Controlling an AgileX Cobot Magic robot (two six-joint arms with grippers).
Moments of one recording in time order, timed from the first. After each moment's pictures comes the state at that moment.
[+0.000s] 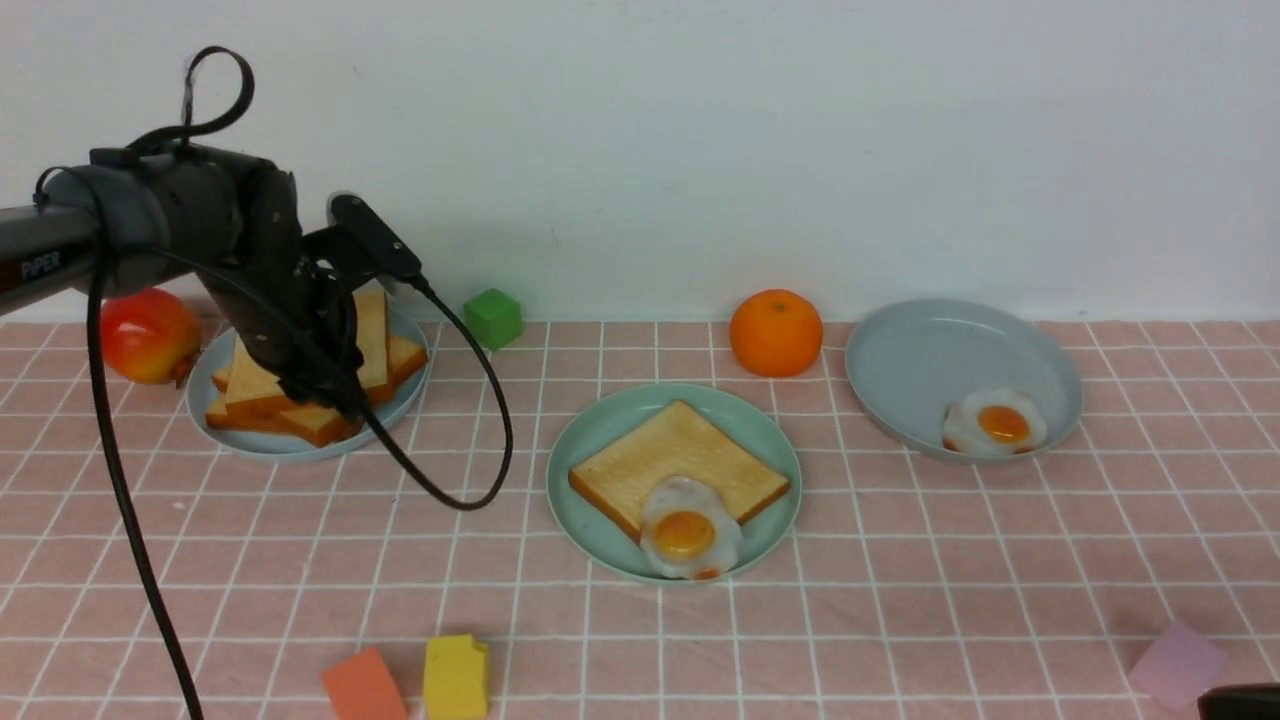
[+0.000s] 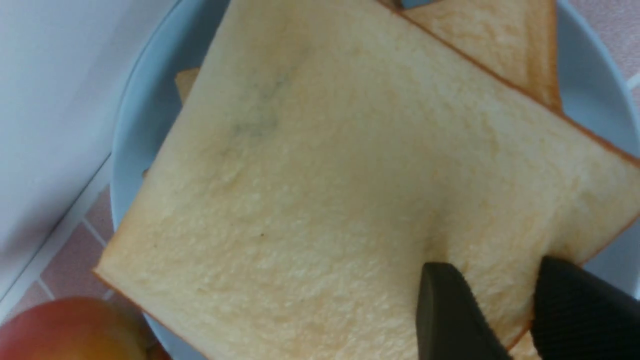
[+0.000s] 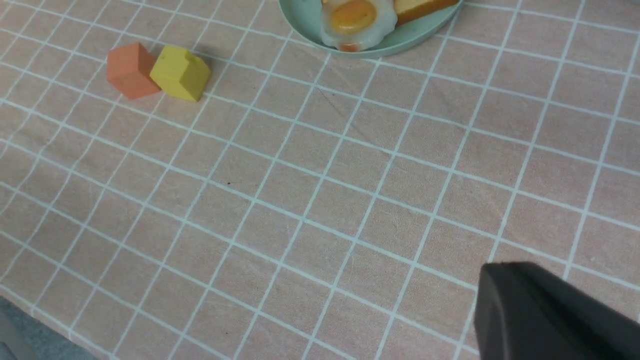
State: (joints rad) right arm 0.43 0.60 -0.62 0.26 0.84 -0.03; left arm -0.11 2.11 -1.63 0.13 0.69 0.61
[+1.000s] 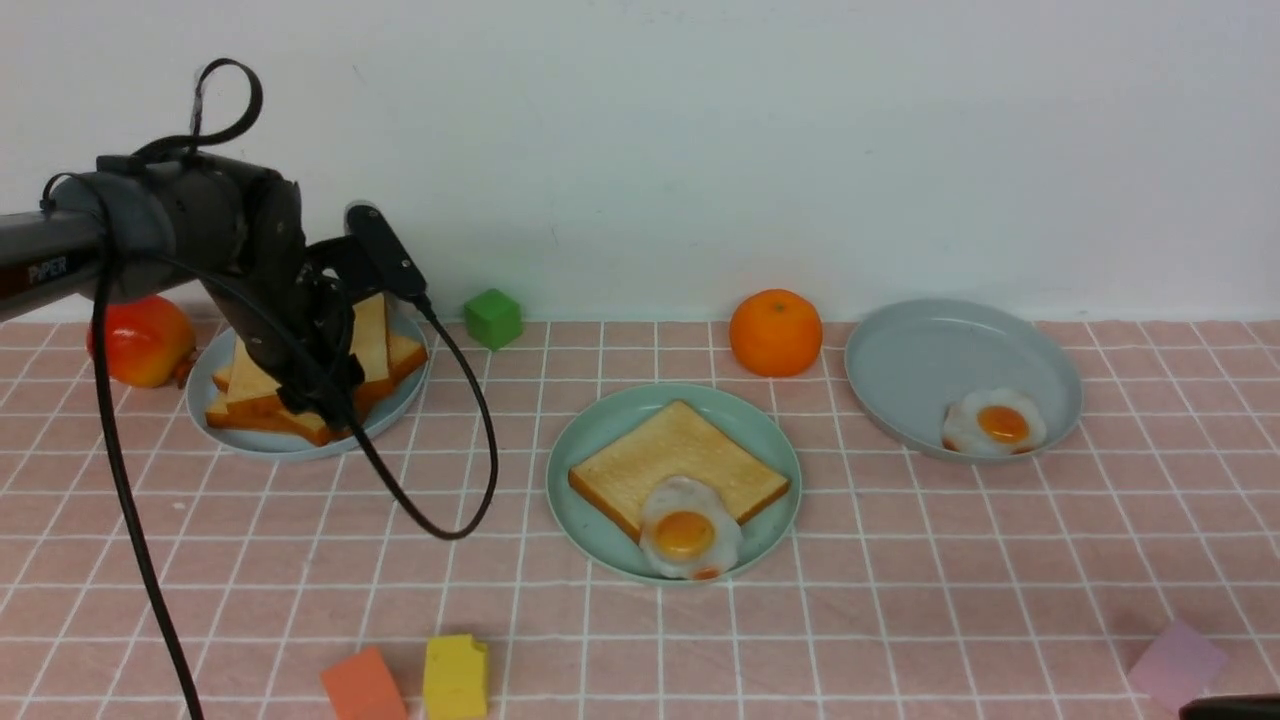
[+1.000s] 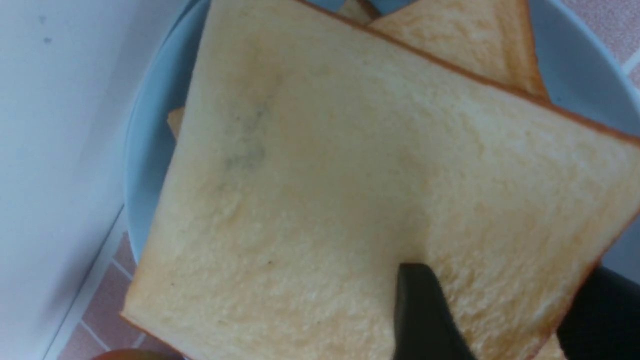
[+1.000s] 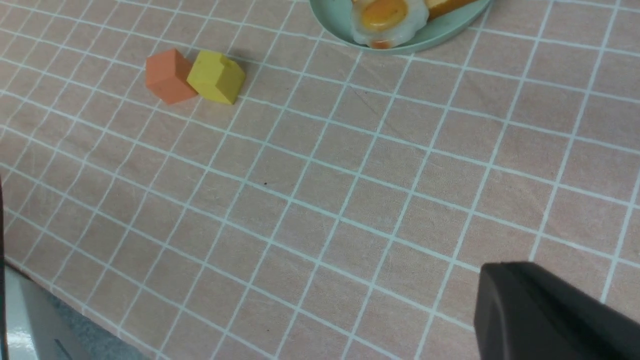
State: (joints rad) right arm 0.43 0.60 -0.62 0.33 0.84 -0.03; left arm -0.11 2.12 -1.62 0.18 0.66 0.73
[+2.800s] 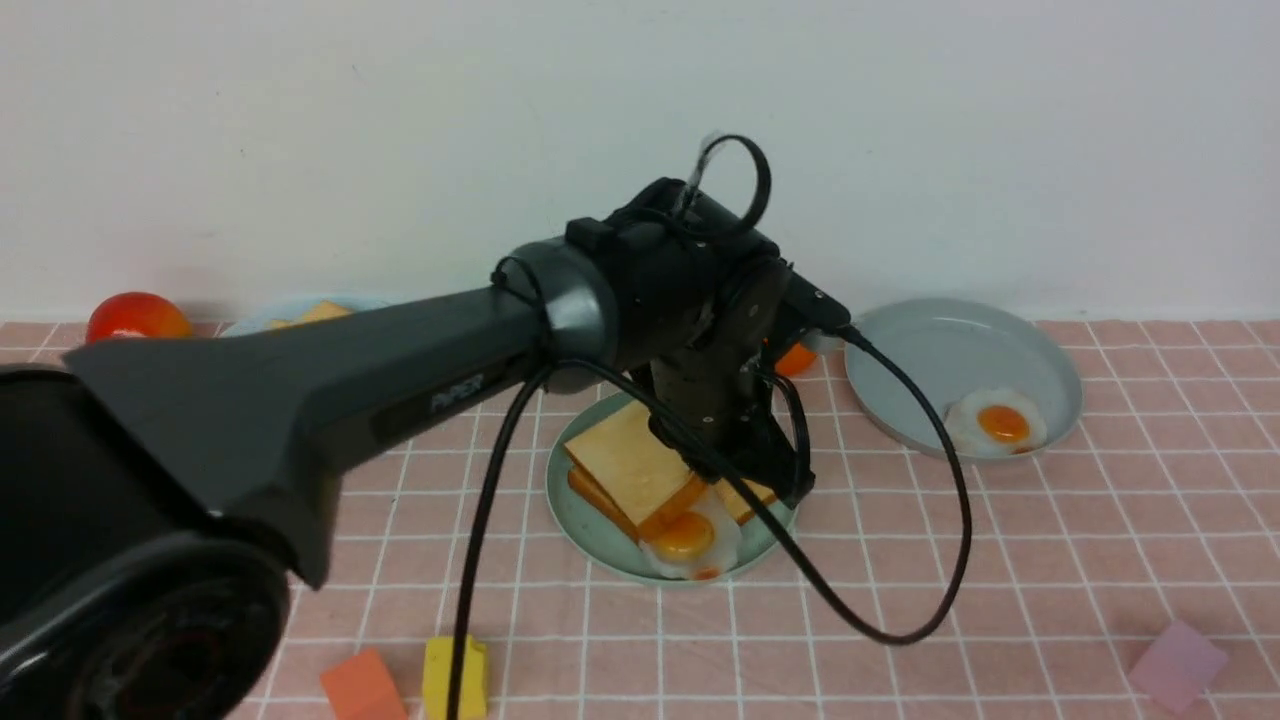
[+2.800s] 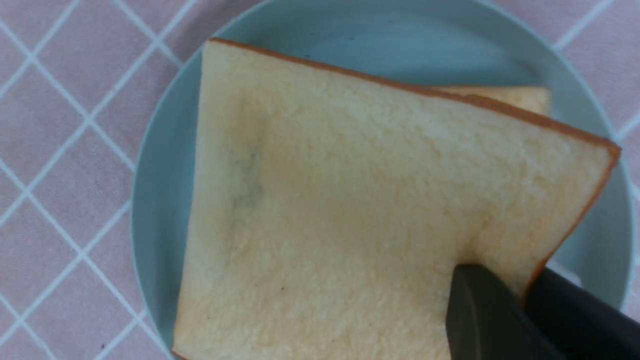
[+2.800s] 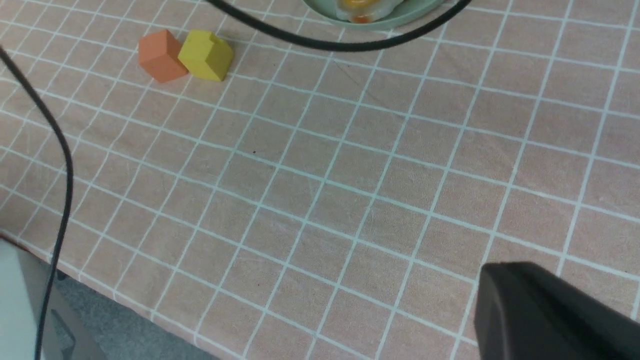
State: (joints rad) right arm 0.43 0.41 -0.62 0.27 1.01 0.05; left arm -0.72 2.18 -1.85 0.20 0.90 -0.03
